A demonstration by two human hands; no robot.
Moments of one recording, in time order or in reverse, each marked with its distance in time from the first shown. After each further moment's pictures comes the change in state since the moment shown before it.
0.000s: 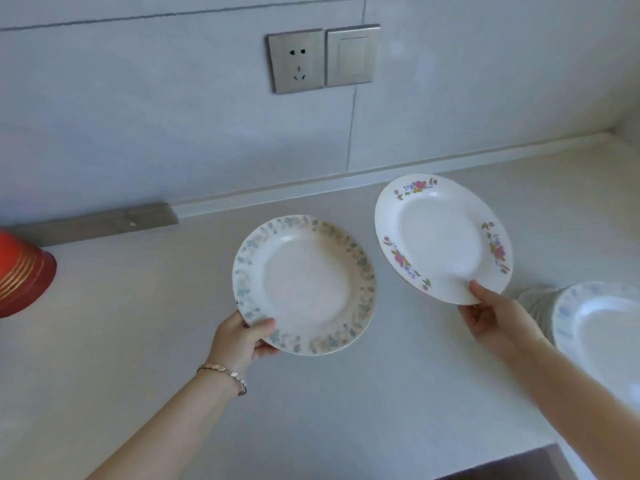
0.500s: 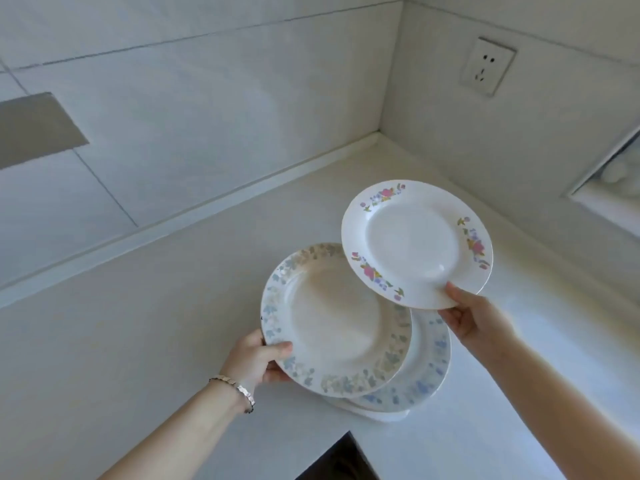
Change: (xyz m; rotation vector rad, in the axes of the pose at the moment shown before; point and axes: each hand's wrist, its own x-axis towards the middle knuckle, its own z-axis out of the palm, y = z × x) left_hand -0.078 -0.047 0.332 0.332 -0.484 -0.103; right_hand -0.030 -0.194 -0.255 0.123 0.184 -0.227
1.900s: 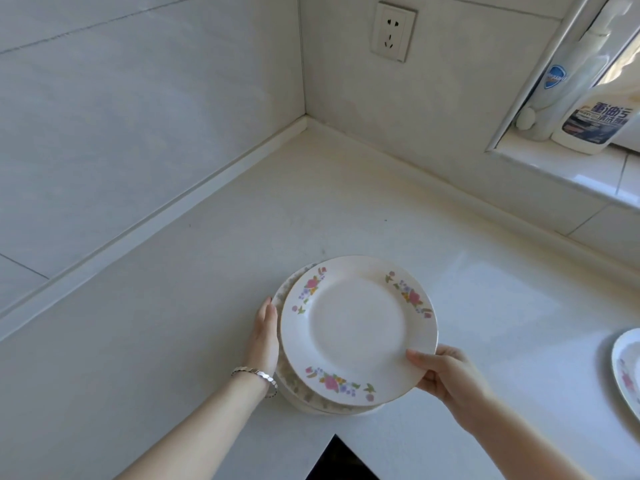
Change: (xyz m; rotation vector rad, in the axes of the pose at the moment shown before) left_hand 0.055 0.004 0.075 0.298 -0.041 0.155; right_hand -0.045 0.057 -0.055 -0.245 0.093 0.095
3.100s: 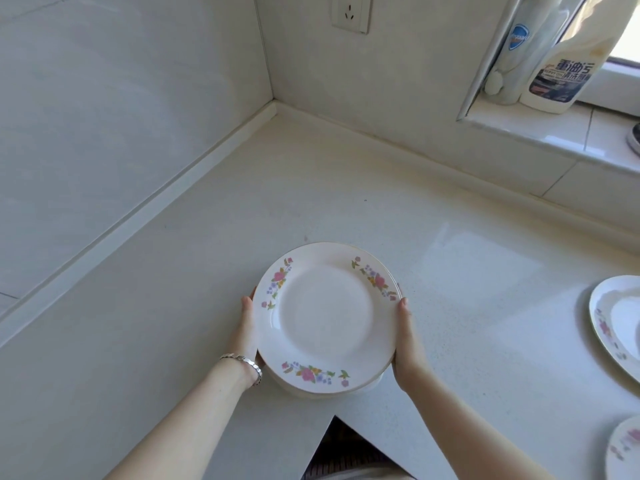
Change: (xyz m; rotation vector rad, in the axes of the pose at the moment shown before) left_hand 0.016 -0.006 -0.003 -0.153 -0.086 -0.329; right_hand 0.046 0.050 0.031 0.096 0.100 -0.305
